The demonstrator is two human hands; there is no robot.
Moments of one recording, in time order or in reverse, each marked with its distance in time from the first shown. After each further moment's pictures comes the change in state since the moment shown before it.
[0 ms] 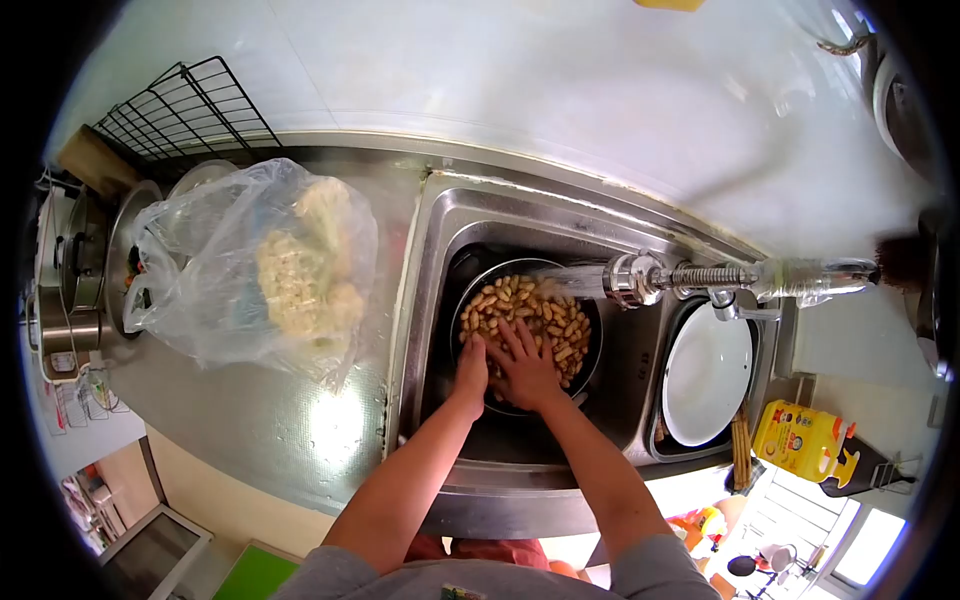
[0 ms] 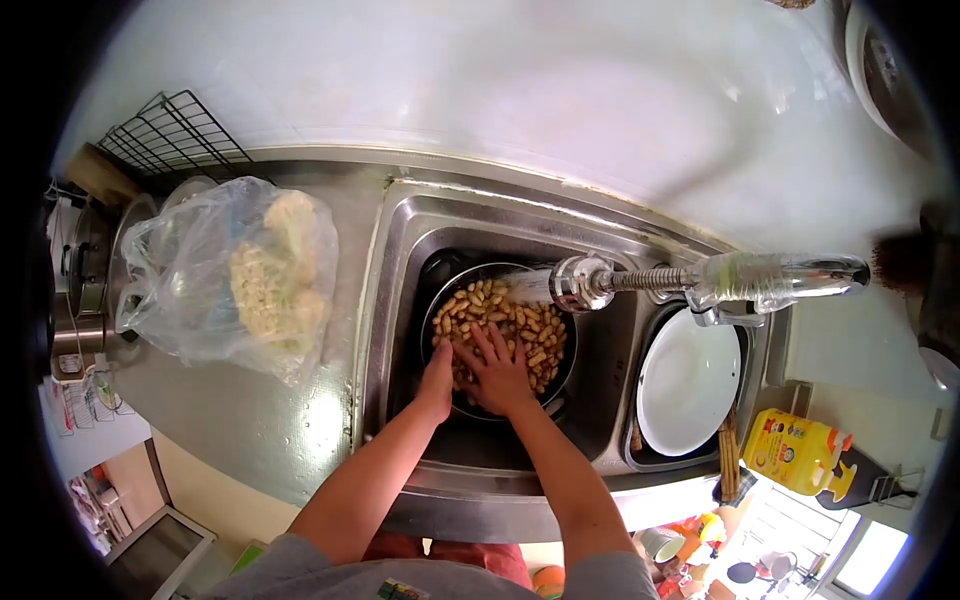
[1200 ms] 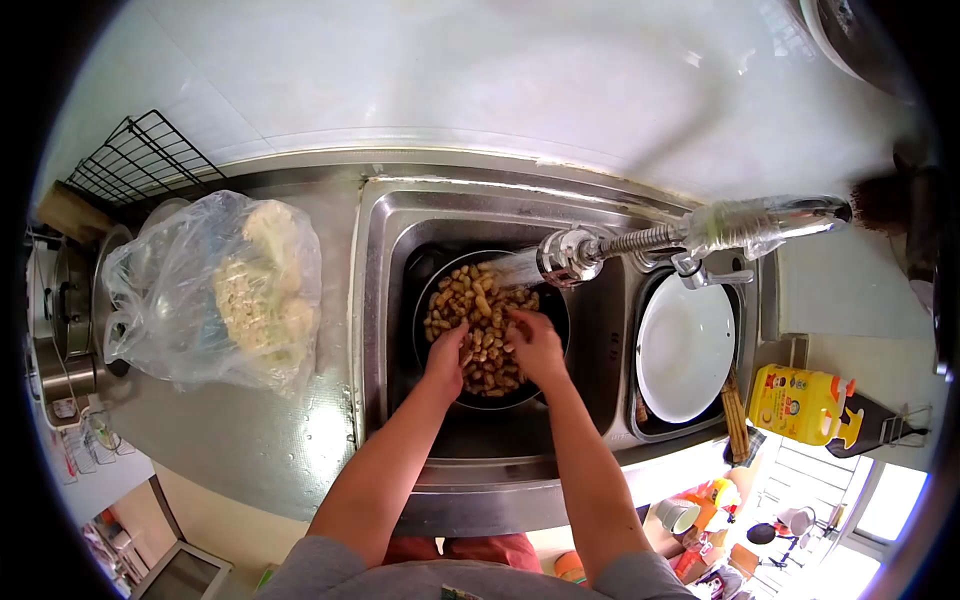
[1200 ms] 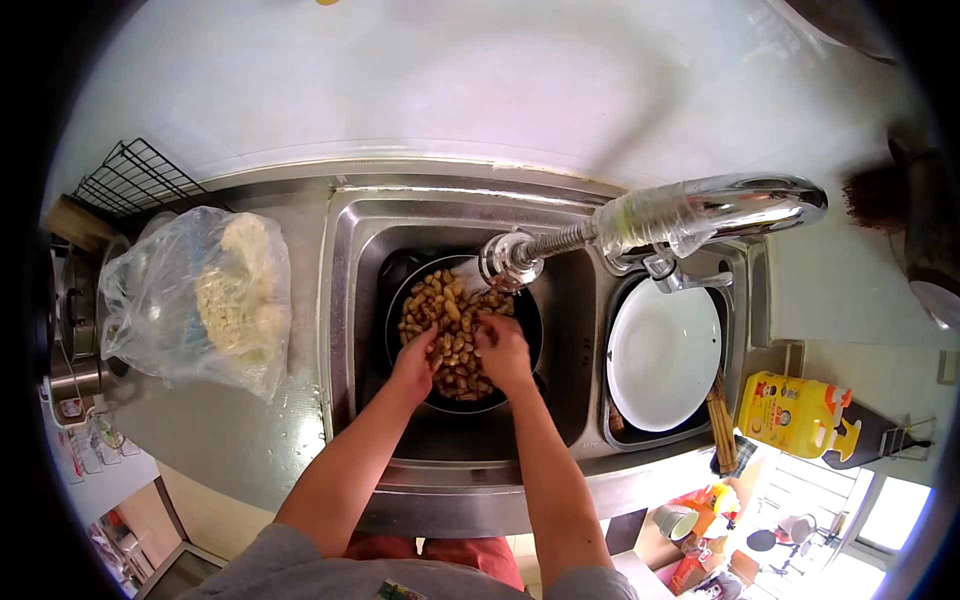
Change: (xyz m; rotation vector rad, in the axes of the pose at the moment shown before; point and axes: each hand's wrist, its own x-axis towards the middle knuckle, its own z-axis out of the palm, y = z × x) left_hand 0.011 0.018 0.025 0.033 0.031 -0.116; right_hand -0.013 0.043 -0.032 0.931 0.301 0.503
